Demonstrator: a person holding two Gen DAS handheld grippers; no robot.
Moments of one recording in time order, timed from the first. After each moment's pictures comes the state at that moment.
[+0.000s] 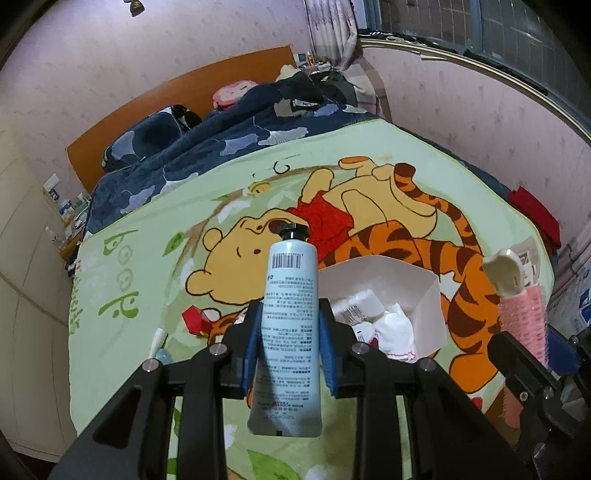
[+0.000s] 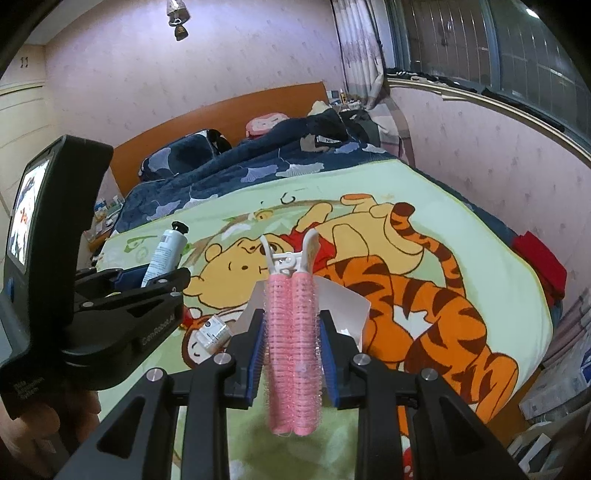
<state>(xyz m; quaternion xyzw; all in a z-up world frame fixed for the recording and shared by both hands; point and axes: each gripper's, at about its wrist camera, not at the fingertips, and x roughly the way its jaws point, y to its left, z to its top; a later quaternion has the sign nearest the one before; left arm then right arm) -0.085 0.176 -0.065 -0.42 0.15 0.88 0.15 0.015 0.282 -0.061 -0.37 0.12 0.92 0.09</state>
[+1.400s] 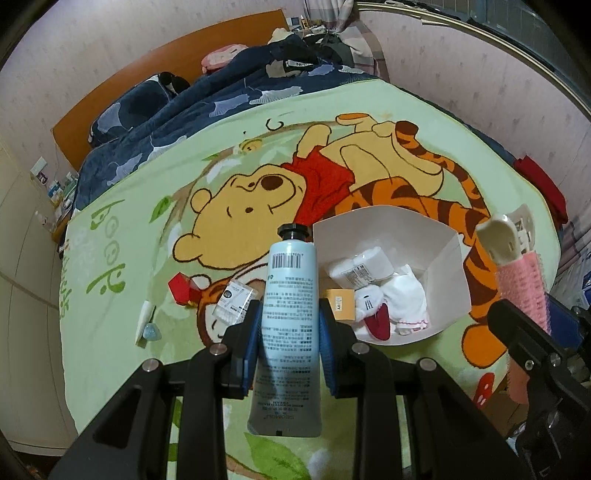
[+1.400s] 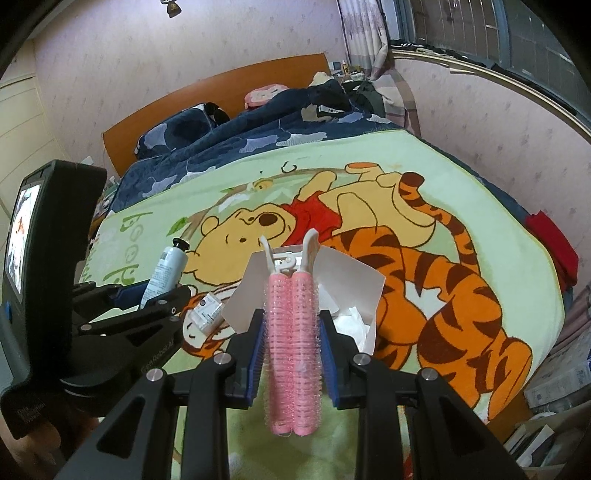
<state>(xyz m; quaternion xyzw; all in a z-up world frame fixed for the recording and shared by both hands) -0.099 0.174 -0.118 -0.49 0.17 0.84 0.15 -0.011 0.282 -0.100 -0.42 0.13 0.90 0.08</state>
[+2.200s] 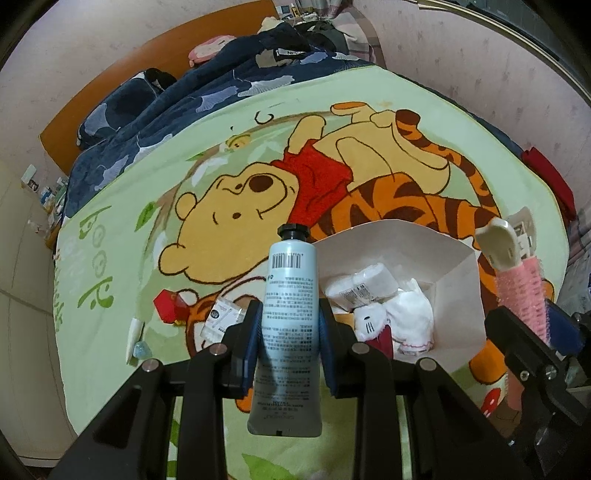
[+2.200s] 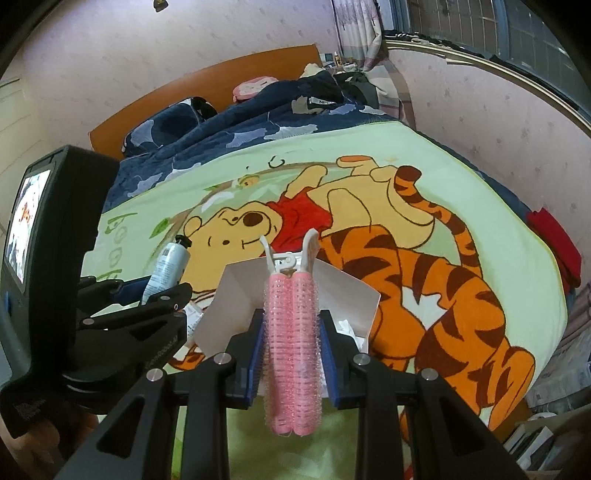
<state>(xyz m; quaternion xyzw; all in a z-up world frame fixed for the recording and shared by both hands) -0.145 0.209 -0.144 -0.51 0.19 0.83 0.16 -0.053 0.306 -0.124 -0.43 0.13 0.89 0.09</state>
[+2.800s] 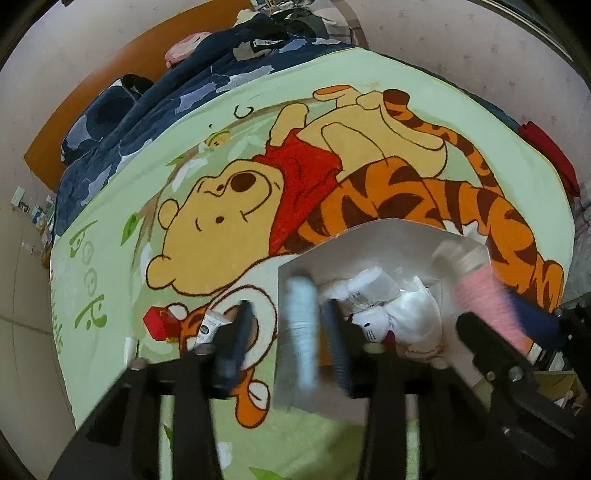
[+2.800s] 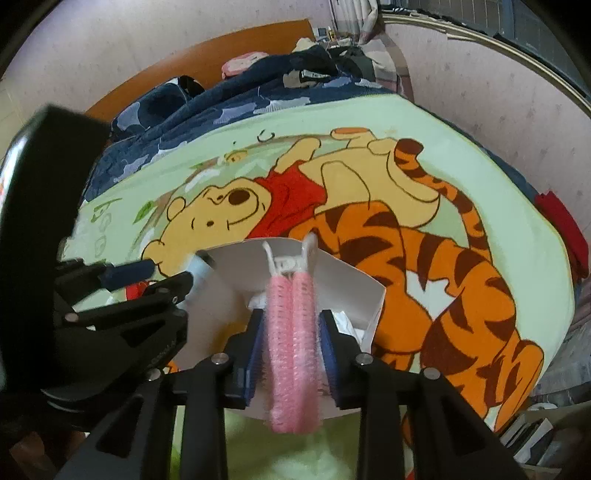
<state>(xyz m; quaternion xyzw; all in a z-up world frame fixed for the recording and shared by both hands) -0.164 0.235 -0.171 -0.51 0.23 0.81 0.18 -0.081 0.321 -0.163 -0.48 0.14 0.86 0.10</state>
